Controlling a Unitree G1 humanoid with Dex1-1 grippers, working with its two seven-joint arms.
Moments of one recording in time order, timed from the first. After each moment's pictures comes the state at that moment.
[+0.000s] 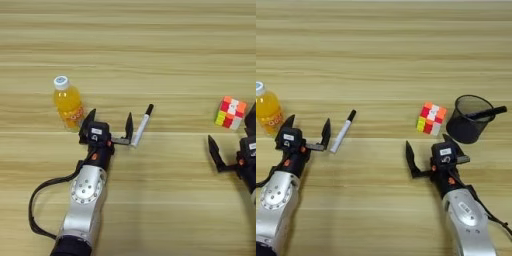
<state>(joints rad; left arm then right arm) 0.02 -0.05 -0.10 0.28 0.00 -0.40 -0.06 0.24 -0.18 -0.04 -0.14 0.07 -0.01 0.21</state>
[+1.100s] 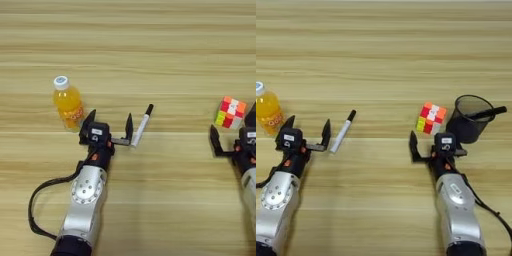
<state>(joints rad) 0.02 -0.05 -0.10 0.29 0.00 -0.40 -0.06 -0.01 -0.13 -0.12 0.29 0.11 -0.17 0.16</state>
